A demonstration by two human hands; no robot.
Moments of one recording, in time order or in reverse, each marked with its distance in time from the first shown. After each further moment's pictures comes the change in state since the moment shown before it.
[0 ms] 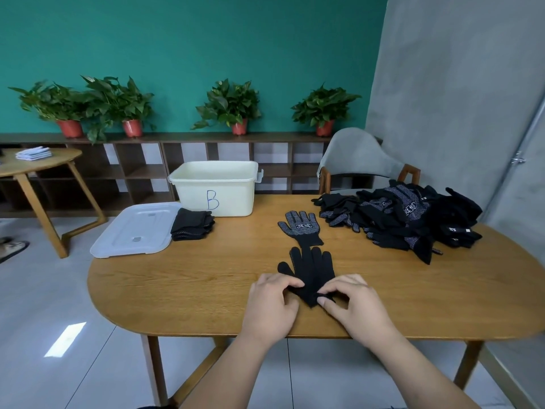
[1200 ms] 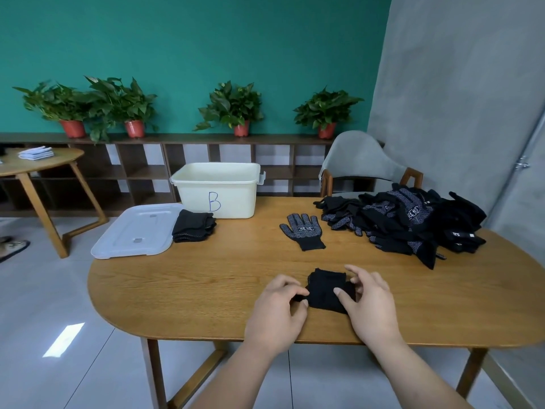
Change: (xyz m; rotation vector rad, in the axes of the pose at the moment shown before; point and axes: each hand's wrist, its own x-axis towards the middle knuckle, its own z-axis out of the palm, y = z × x) left_hand -0.008 -0.001 0.005 -0.028 0.009 0.084; right_hand 0.009 0.005 0.005 -0.065 0.238 0.326
